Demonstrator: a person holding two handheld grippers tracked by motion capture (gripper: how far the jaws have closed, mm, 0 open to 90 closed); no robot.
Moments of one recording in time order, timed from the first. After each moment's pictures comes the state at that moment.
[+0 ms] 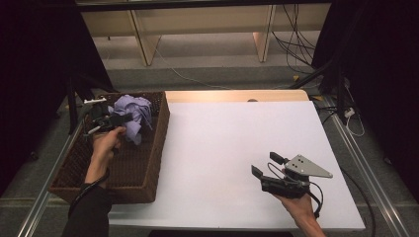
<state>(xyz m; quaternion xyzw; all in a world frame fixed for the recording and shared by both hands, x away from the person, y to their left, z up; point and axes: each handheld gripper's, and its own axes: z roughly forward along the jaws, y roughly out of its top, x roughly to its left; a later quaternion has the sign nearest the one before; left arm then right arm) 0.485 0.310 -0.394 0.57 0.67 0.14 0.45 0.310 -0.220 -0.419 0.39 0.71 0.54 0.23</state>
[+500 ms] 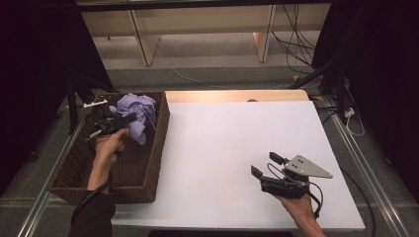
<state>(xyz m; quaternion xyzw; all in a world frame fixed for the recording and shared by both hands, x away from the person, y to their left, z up) 0.470 0.296 -0.389 0.57 0.65 0.14 0.48 0.310 -0.219 -0.418 0.38 0.71 0.54 0.23</state>
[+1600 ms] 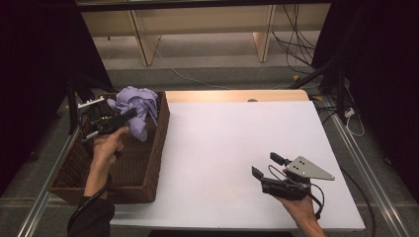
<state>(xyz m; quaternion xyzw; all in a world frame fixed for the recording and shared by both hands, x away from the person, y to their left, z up) 0.446 0.282 -0.358 0.58 0.61 0.17 0.52 0.305 -0.220 -0.415 0.38 0.71 0.55 0.24</state>
